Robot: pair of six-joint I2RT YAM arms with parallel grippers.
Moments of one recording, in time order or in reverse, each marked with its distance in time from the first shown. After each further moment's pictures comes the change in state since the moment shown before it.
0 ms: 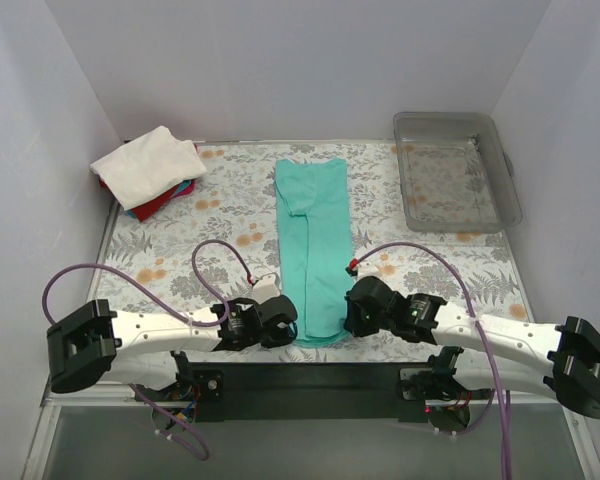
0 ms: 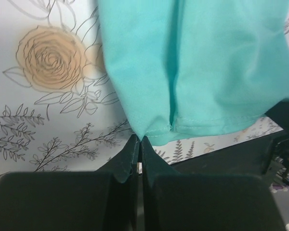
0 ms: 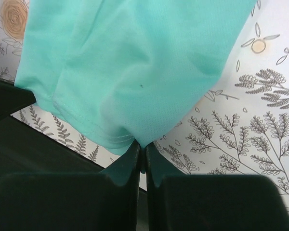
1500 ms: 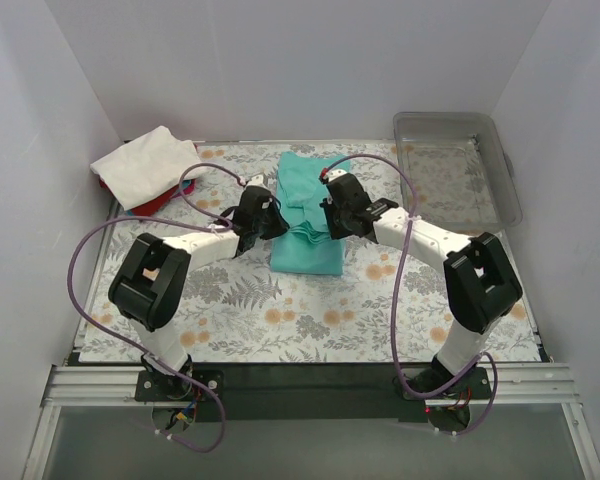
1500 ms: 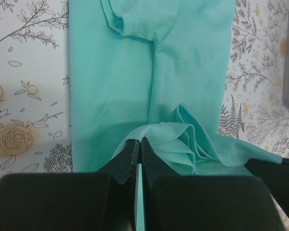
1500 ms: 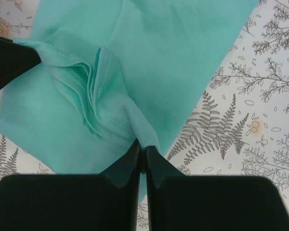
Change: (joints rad) left arm 0.698 0.509 0.454 0.440 0.238 0.582; right arm -0.425 0.706 0.732 0.046 -0.019 -0.502
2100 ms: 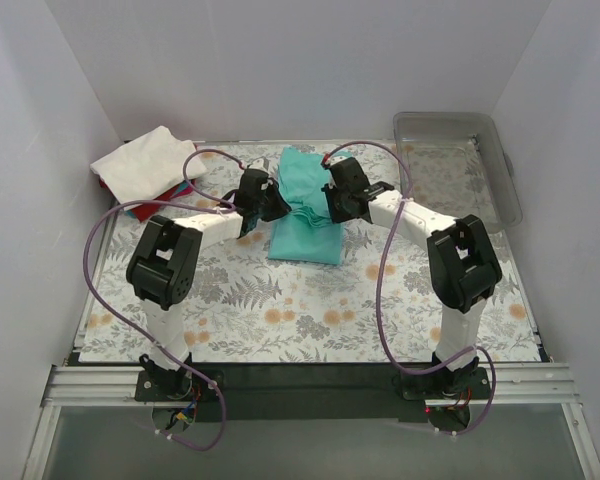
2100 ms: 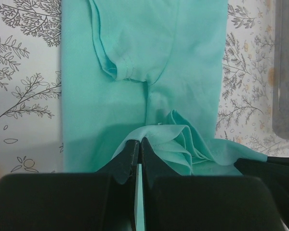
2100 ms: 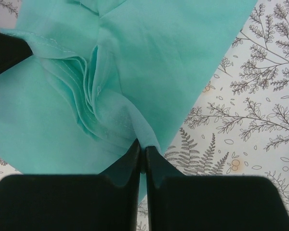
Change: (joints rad) left arm 0.078 0.185 0.200 0.028 0.103 0.037; right arm -0.085 0.169 0.179 -0.015 -0.046 -0.045
